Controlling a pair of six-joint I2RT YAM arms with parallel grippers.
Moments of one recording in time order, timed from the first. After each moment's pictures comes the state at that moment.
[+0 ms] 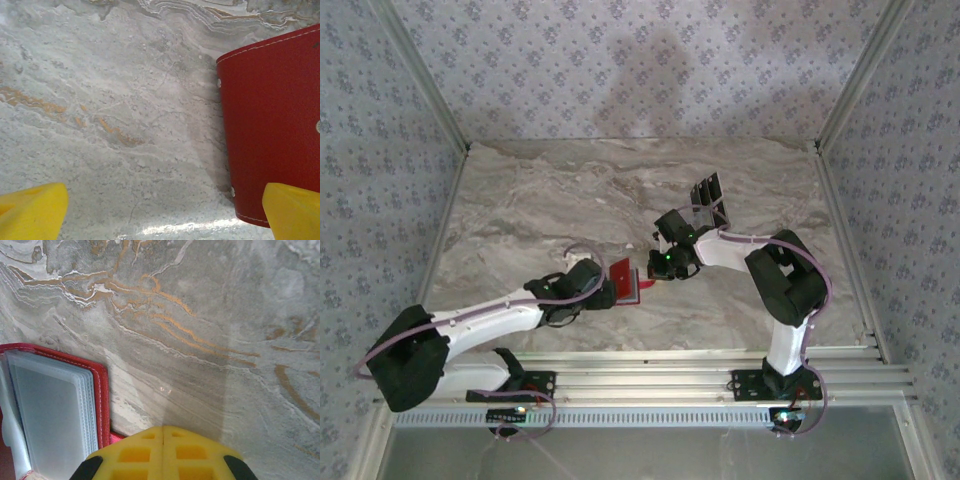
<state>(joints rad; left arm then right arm) -0.87 1.22 0.56 -0.37 -0.29 -0.78 0.65 1.84 1.05 -0.37 -0.33 0.60</state>
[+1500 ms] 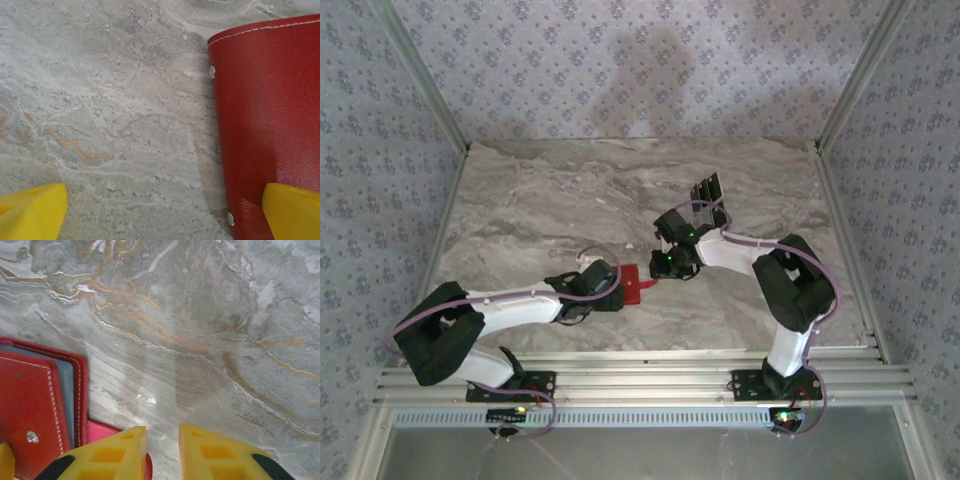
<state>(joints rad) -0.89 1.41 0.59 -0.28 -0.29 -0.75 0.67 1.78 1.06 -0.47 -0.19 0.53</state>
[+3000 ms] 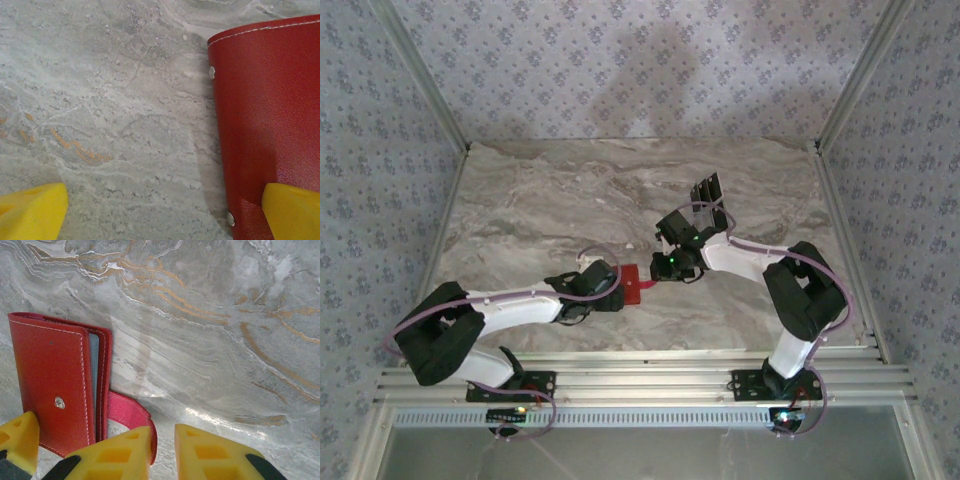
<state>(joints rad) -0.89 1.41 0.59 -0.28 -0.29 -0.75 0.68 1.71 1.02 -0.47 -0.22 0.53</state>
